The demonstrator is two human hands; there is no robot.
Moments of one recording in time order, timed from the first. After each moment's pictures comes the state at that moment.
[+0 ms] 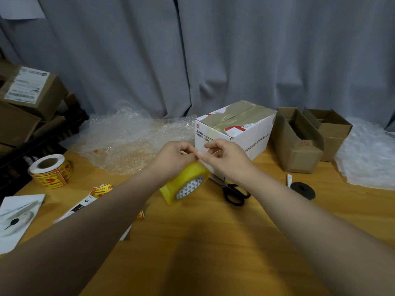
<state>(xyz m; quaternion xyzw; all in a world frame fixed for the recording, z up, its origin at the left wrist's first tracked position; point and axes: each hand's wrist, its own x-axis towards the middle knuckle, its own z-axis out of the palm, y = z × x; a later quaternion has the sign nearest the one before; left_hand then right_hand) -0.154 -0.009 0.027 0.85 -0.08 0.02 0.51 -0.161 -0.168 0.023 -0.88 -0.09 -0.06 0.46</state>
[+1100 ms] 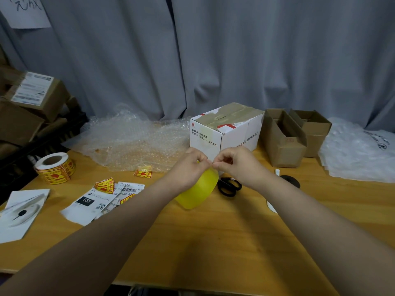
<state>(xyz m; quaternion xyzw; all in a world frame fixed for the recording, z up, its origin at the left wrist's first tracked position) -0.187 -0.041 0.008 0.87 -0.15 0.03 0.47 -0.199 -0.203 0.021 -0.90 -0.15 -0.07 0.40</state>
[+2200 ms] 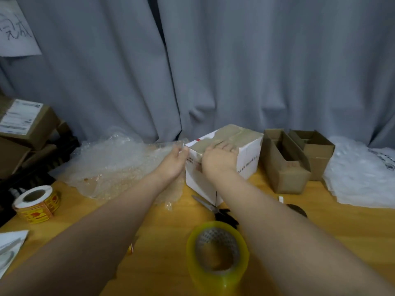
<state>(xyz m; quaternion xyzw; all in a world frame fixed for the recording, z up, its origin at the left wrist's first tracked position) -0.095 -0.032 0.041 0.86 -0.08 0.01 0.50 -0.092 -0.154 0.048 -1.00 0.07 -0.05 -0.04</state>
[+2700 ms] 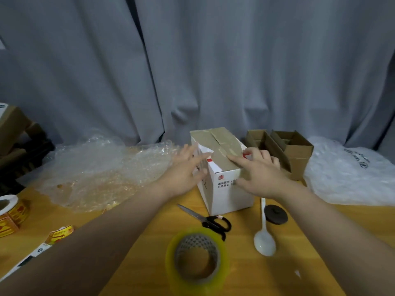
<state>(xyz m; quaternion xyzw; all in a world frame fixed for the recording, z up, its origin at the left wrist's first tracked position) -0.092 -0.081 0.024 0.91 -0.30 0.07 0.29 -0.161 -0.290 0.061 -1.00 -0.03 -0.05 0.07</state>
